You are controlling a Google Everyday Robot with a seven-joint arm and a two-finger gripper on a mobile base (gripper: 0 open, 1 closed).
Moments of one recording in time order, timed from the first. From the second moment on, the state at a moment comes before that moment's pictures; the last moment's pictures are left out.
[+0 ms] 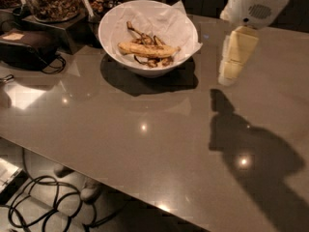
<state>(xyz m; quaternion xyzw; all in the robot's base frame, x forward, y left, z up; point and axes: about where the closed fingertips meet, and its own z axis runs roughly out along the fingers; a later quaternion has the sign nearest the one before) 0.540 -0.168 0.982 -0.63 0.76 -0.03 0.16</state>
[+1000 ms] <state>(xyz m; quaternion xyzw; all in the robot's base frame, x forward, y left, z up) 0.623 -0.082 0.992 -0.67 0.72 -0.02 0.18</state>
